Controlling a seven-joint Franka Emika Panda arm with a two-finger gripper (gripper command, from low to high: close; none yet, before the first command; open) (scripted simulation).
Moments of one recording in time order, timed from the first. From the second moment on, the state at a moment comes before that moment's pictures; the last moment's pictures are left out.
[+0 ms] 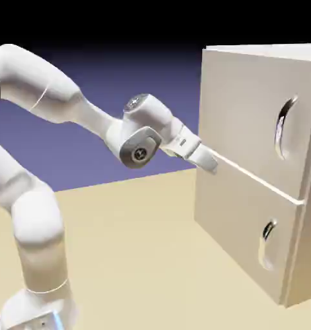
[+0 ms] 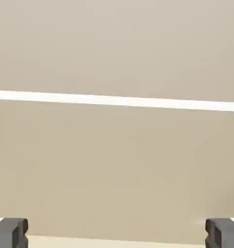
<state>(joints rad) 0.03 -0.58 -0.02 -2.80 -0.05 3.04 0.72</state>
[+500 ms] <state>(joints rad) 0.26 -0.68 -0.29 -2.67 -0.70 3.02 0.47</state>
